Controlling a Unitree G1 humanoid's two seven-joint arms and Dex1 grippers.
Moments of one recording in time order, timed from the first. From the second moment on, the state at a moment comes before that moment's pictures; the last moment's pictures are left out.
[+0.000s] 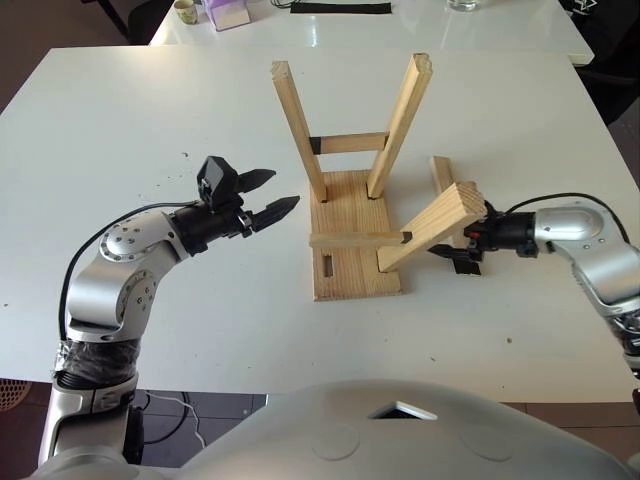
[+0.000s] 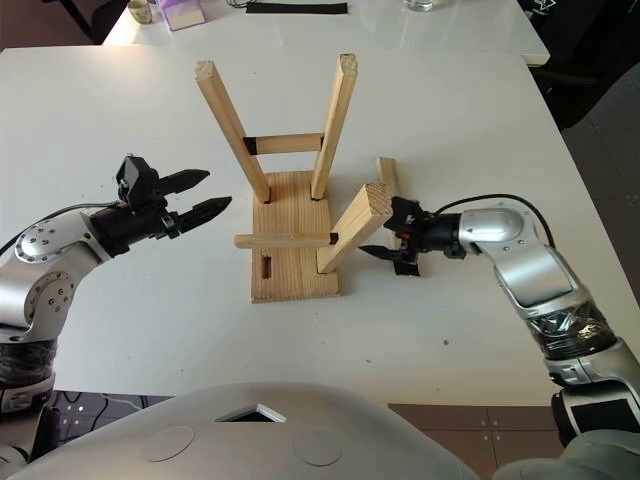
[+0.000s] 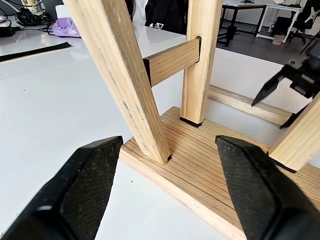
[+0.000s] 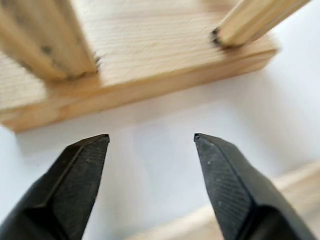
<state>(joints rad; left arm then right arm) -0.01 0.63 0.09 -0.36 -0.57 0.52 -0.75 -0.15 -0.88 0.22 -0.19 0.24 0.33 0.97</state>
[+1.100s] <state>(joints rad) 0.05 0.58 0.13 -0.40 -0.52 0.51 -0.66 0.26 -0.48 0.00 -0.41 0.21 0.65 0.35</state>
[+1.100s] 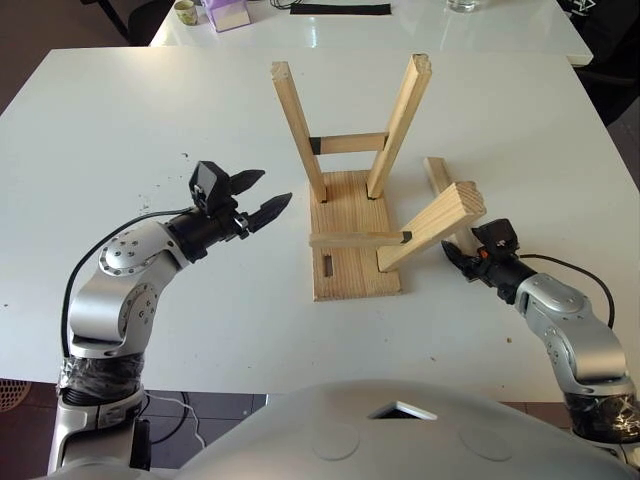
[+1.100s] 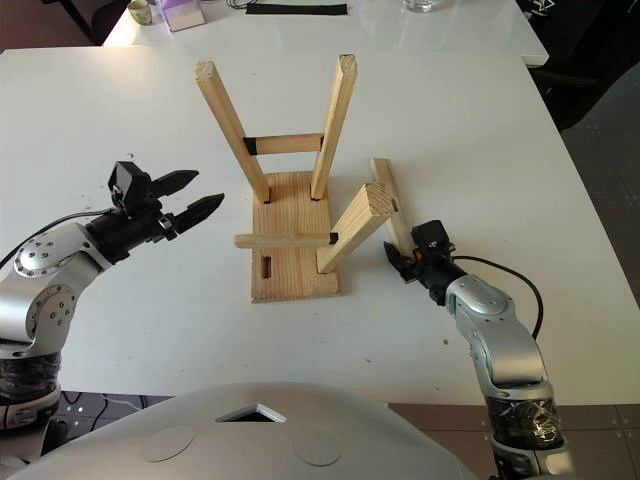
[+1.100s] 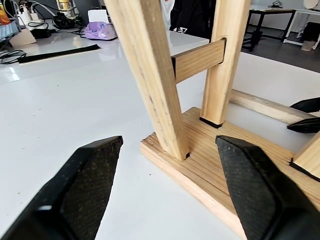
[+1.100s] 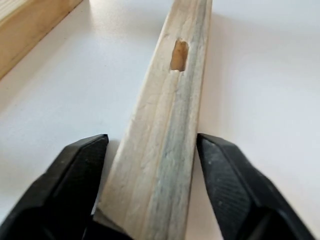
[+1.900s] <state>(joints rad) -0.40 0.46 0.35 -0.48 -1.06 0.68 -0.37 -0.24 -0.46 -0.37 -0.44 0.82 0.61 0.46</state>
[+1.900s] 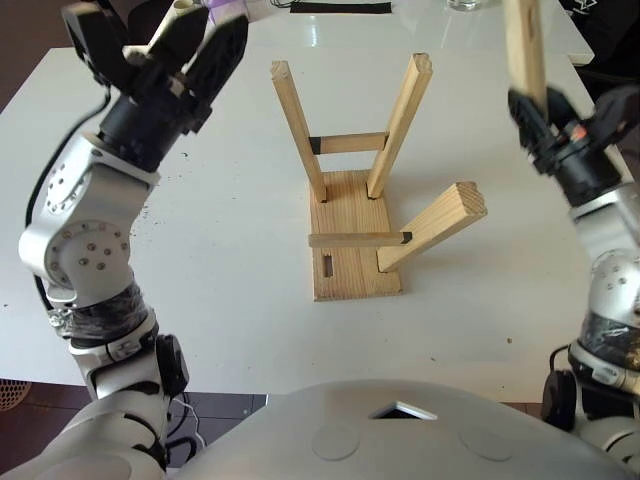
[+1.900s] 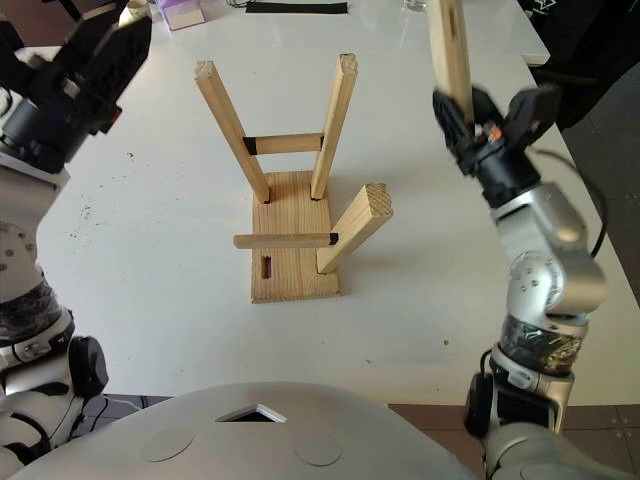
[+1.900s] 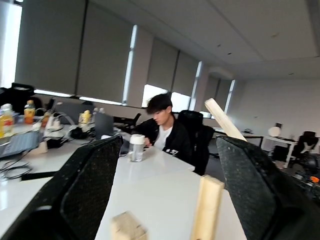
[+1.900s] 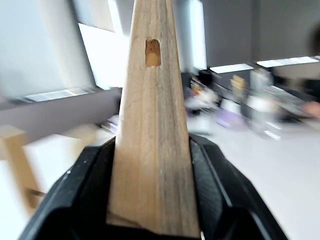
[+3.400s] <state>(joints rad) -0.51 0.55 0.18 -0.63 -1.50 0.71 -0.54 -0.41 -0.86 -0.23 -0.55 1.28 0.84 0.94</state>
